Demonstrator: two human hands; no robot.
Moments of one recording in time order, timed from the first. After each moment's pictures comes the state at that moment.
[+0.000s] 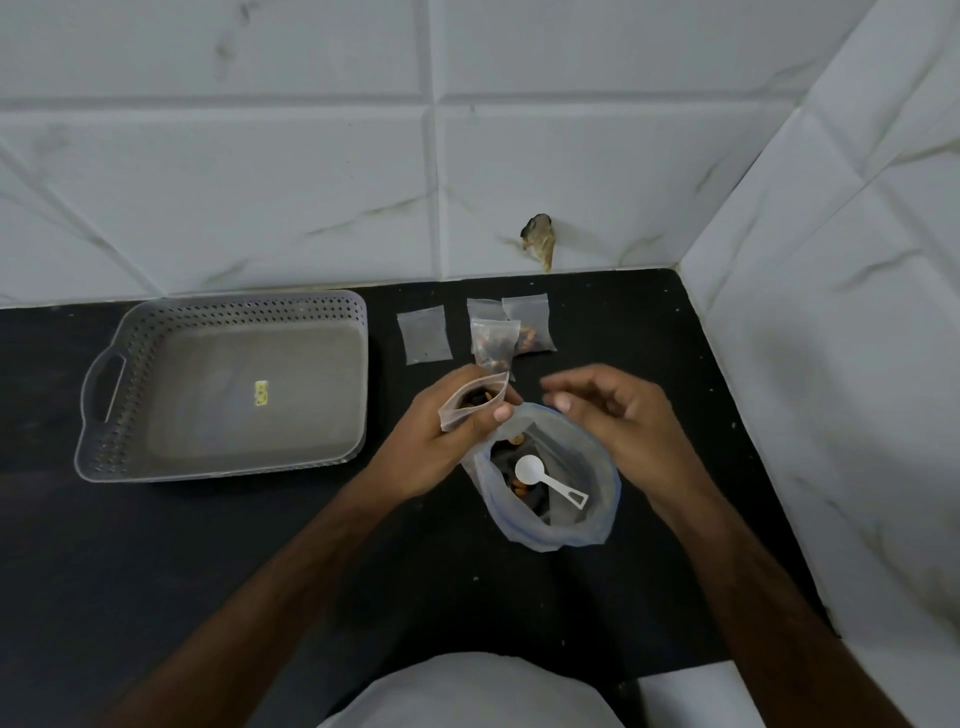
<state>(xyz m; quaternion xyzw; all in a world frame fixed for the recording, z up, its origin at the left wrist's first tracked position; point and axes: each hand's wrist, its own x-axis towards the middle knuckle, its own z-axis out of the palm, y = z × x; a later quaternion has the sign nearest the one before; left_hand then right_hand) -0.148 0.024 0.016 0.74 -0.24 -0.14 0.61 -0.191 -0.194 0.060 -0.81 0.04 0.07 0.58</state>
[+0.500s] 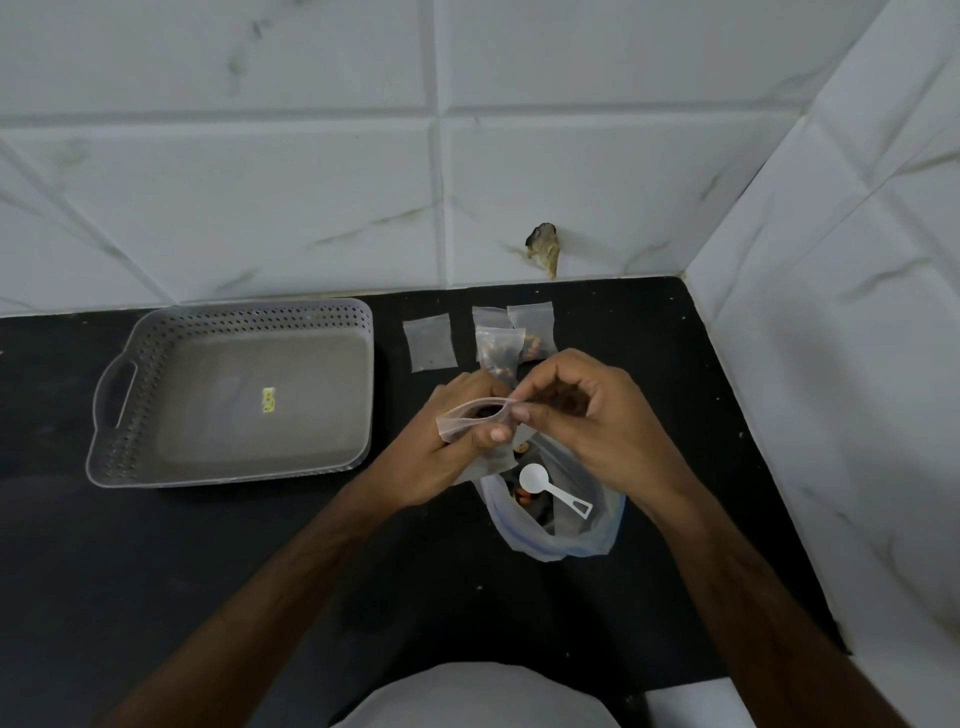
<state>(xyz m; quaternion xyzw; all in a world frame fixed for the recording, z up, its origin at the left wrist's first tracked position) -0.142 0.026 0.023 0.75 -0.33 -0.11 0.56 -0.175 -0.170 0.077 -0.83 -0.08 0.05 0.56</state>
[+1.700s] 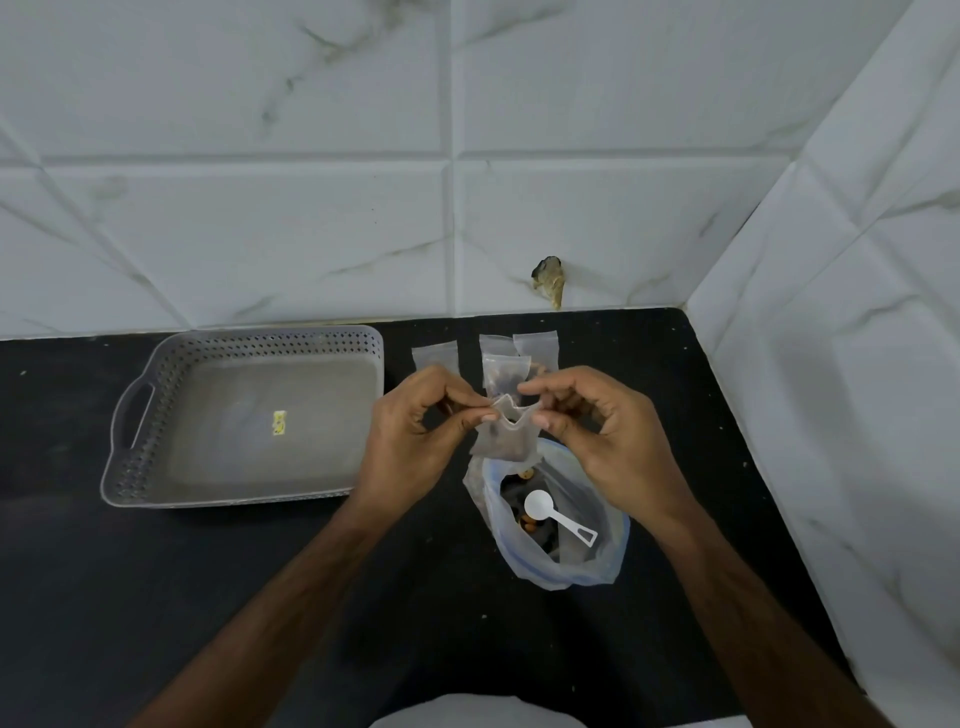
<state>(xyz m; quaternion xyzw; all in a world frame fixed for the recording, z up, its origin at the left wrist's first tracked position) -0.133 0.041 0.026 0.76 -0.27 0.13 0.57 -0.172 -0.173 0.074 -0.83 -0.09 -0.07 0.55</state>
